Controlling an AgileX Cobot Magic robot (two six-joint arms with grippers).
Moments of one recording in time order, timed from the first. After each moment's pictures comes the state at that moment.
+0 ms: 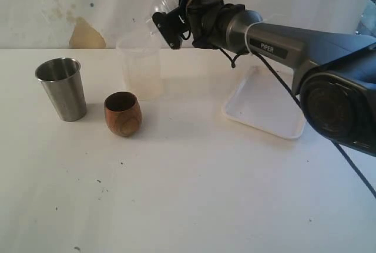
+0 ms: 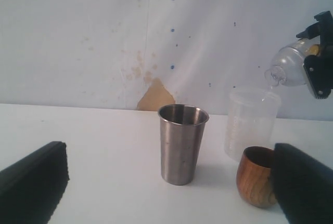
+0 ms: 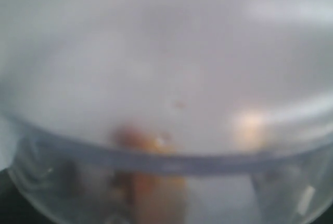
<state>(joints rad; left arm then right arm) -0.09 0.00 -0.01 0.14 0.07 -0.24 0.41 2.38 -2.09 -1.68 0.43 -0.28</state>
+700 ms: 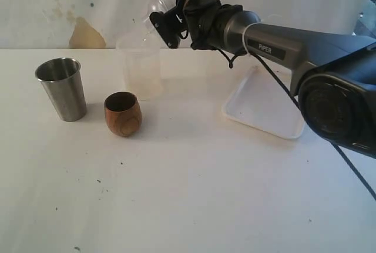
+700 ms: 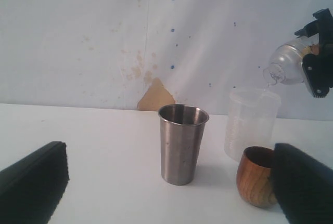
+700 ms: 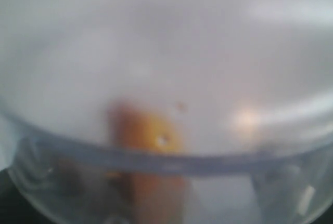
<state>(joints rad) -0.09 0.00 -0.01 0.14 0.07 -0.24 0.42 2.38 -2.09 -1.73 0.43 -0.25</state>
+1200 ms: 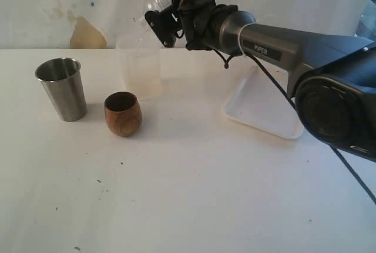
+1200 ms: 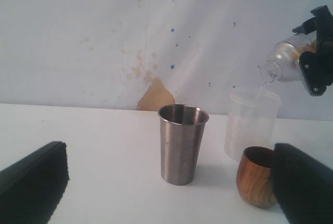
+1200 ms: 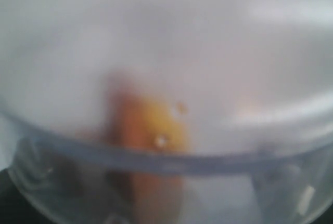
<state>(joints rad) -0.09 0.00 -0.01 0.14 0.07 -0.24 0.44 2.38 -2.10 -1.73 0.46 -0.25</state>
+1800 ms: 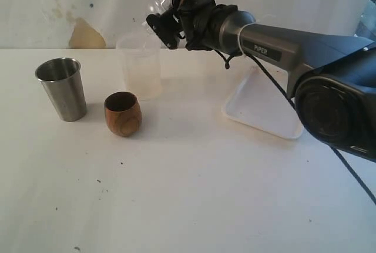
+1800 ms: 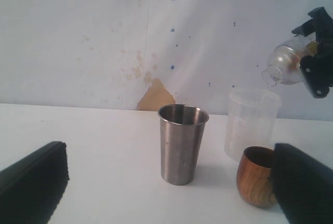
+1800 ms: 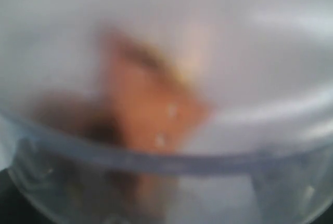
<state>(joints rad) -0.09 0.00 -0.01 0.14 0.07 -0.24 0.44 2.38 -2.10 -1.73 0.47 -0.34</state>
